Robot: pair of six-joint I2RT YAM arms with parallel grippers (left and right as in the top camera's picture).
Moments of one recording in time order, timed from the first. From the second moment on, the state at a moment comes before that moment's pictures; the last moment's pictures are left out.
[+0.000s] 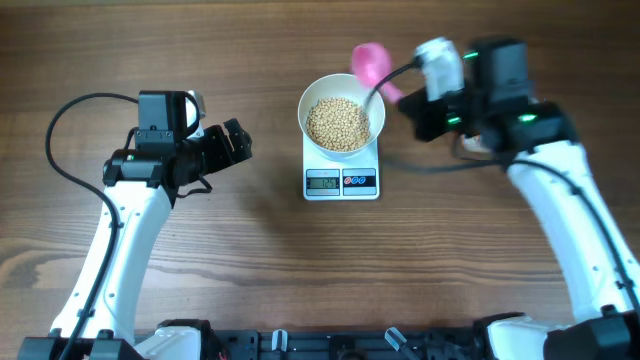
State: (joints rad) left arm -0.04 1.36 1.03 -0.70 0.22 -0.42; right arm 0.14 1.48 1.31 -0.69 -0.49 -0.07
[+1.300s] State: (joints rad) left arm -0.04 1.36 1.03 -0.69 0.21 -0.42; right arm -0.27 1.64 1.31 -0.97 -0.02 -0.22
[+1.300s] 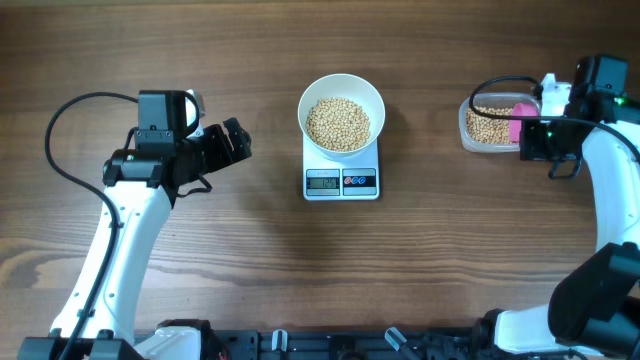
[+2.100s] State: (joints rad) left arm -0.04 1.36 1.03 -0.69 0.21 -0.42; right arm -0.14 1.69 1.31 -0.98 -0.04 -0.18
